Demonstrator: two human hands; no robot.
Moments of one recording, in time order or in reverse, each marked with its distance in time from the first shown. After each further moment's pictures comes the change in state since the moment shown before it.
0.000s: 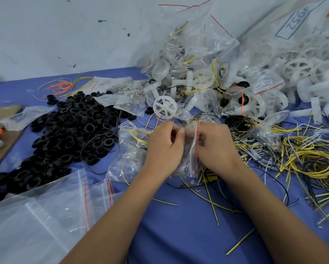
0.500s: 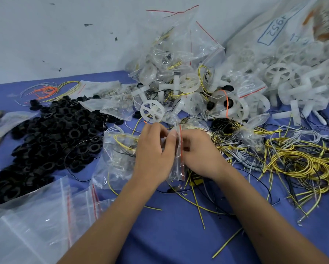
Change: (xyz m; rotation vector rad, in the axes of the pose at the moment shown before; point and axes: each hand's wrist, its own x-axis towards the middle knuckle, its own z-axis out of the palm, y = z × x) left_hand -0.006 0.001 0.006 0.064 0.085 0.110; right_hand 0.000 -0.005 0.000 0.354 -0.229 0.185
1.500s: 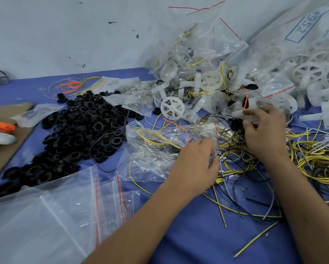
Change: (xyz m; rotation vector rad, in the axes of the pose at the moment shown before) left_hand -0.025 0.020 0.017 0.103 -0.335 0.162; right_hand 0.006 0.058 -0.068 -0.528 0.502 0.268
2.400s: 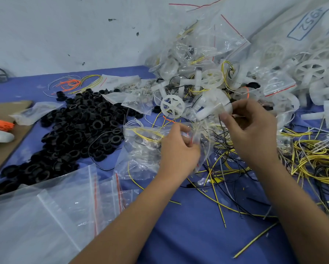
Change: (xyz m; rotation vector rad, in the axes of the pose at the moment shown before) left_hand 0.014 -0.021 -0.008 -0.365 0.266 -0.450; right_hand -0.025 -0.045 -0.001 0.553 0.094 -0.234
